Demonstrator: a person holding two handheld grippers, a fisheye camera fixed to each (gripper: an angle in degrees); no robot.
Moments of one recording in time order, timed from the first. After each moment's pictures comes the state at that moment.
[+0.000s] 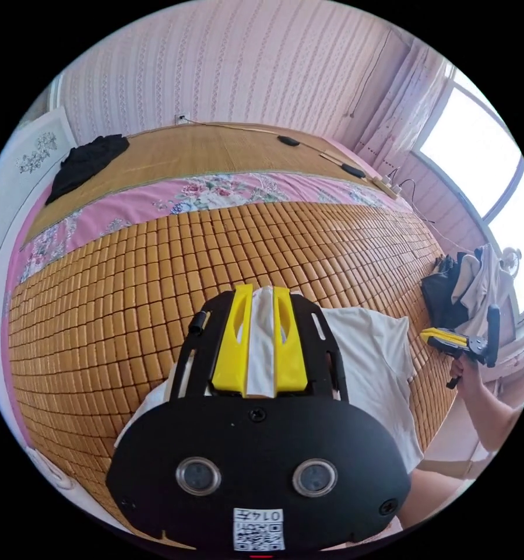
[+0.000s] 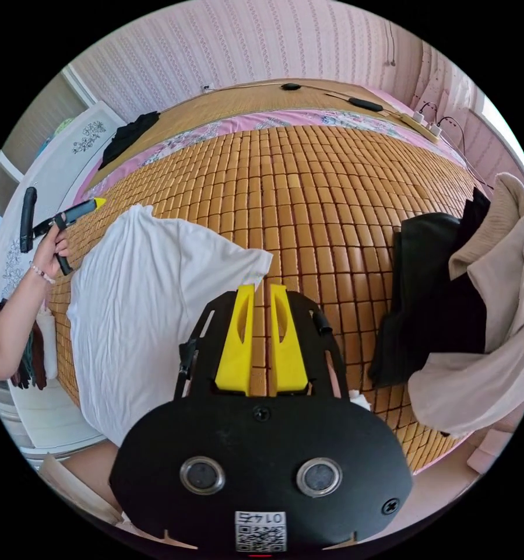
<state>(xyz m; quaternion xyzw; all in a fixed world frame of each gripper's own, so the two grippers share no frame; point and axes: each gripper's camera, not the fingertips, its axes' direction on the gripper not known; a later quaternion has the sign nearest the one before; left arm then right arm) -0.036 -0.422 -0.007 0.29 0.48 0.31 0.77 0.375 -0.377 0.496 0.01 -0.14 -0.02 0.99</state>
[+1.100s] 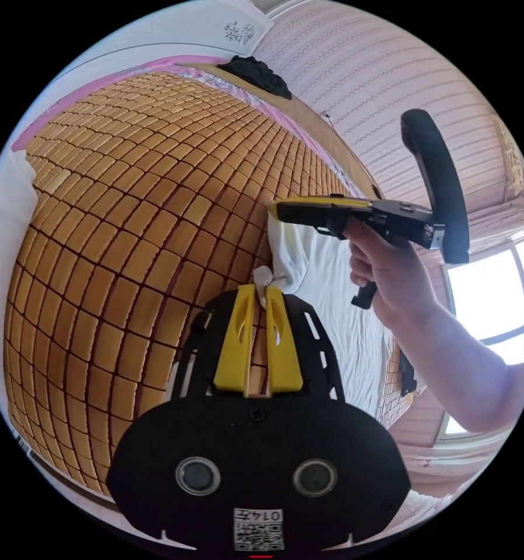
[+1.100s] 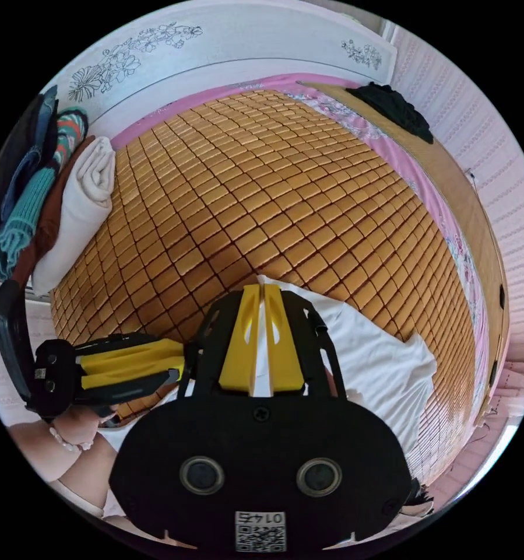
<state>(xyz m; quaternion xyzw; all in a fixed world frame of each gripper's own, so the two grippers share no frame) -0.262 -0.381 0.287 0.09 0.58 0.07 0.80 -0.139 -0.430 0.449 0.03 -0.17 -0.44 0.88</state>
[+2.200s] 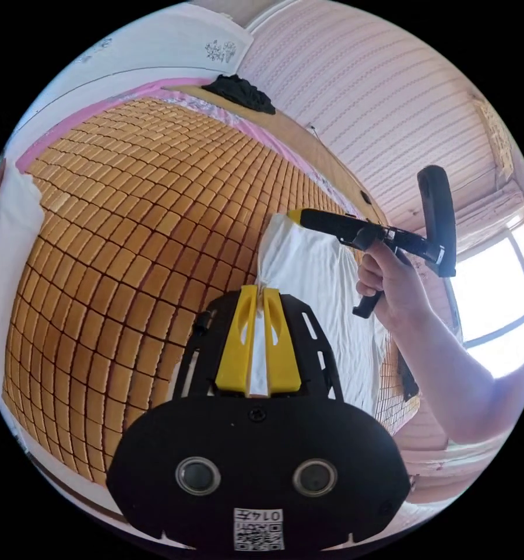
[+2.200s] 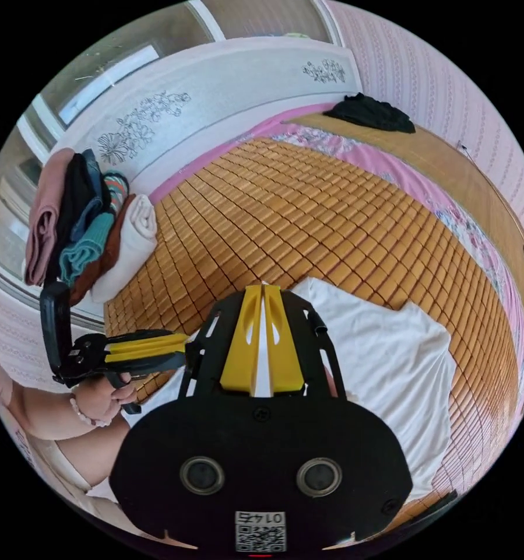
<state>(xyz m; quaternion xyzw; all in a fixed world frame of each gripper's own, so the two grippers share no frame) -0.294 -0.353 0.291 0.15 0.58 0.05 0.80 -0.115 -0.455 0.408 0.06 -0.32 -0.42 0.85</state>
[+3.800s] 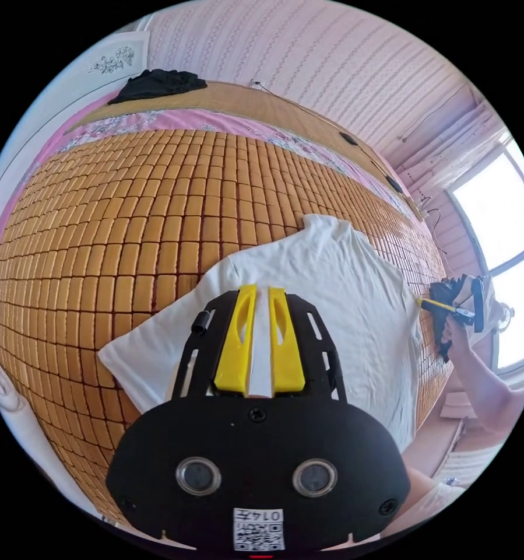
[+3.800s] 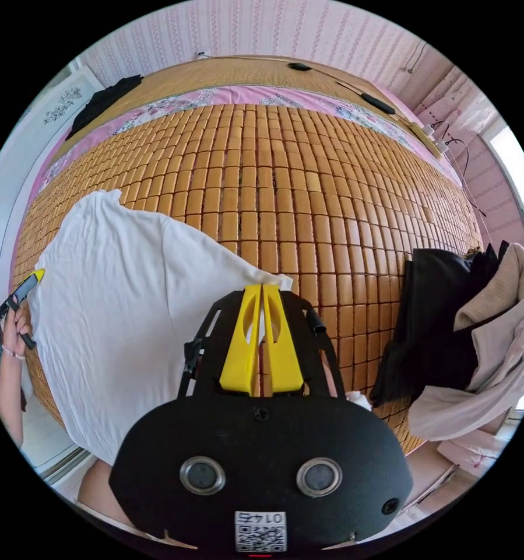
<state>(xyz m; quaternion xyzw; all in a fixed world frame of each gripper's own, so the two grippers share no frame) -0.200 -0.416 0.238 0.17 0.51 0.23 0.81 0.169 -0.436 0.478 -0.02 -0.04 -0.04 1.00</state>
